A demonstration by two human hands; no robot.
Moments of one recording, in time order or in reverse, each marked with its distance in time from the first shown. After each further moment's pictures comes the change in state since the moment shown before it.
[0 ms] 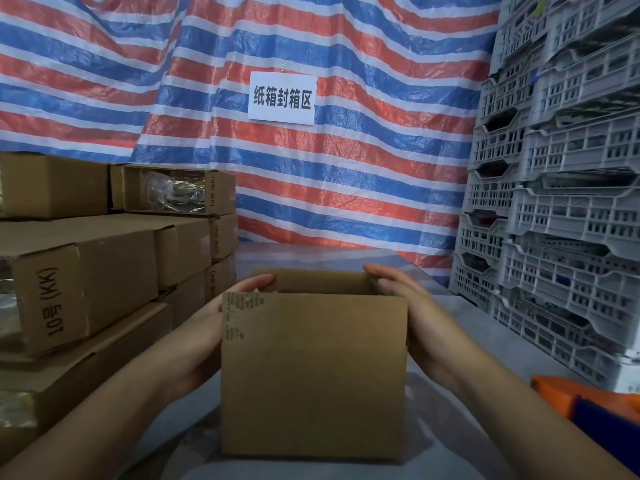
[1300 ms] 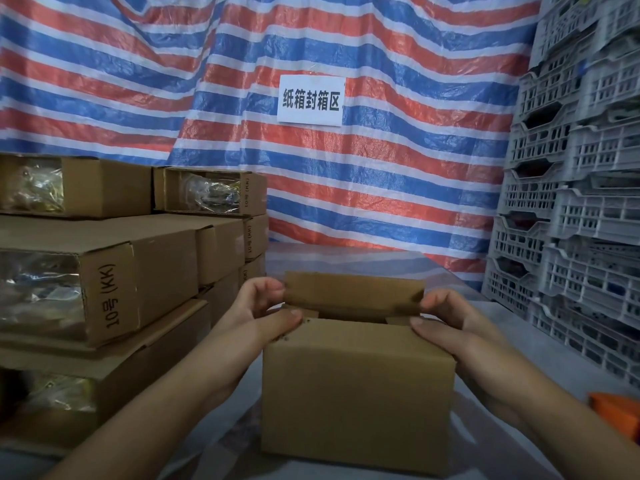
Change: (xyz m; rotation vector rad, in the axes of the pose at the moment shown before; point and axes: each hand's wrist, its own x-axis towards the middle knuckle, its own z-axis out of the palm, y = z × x) left_hand -0.015 0.000 0.002 0.156 0.143 0.080; right_hand -0.016 0.007 -0.010 -0.143 -0.052 -0.038
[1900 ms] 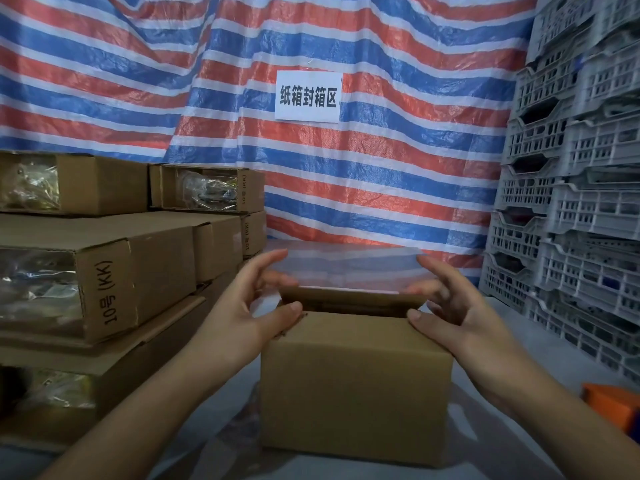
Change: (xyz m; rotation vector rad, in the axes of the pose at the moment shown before) left_hand -0.006 0.010 0.000 0.239 0.074 0.225; right_hand -0.003 -0.007 0.005 -0.092 0.059 -0.202
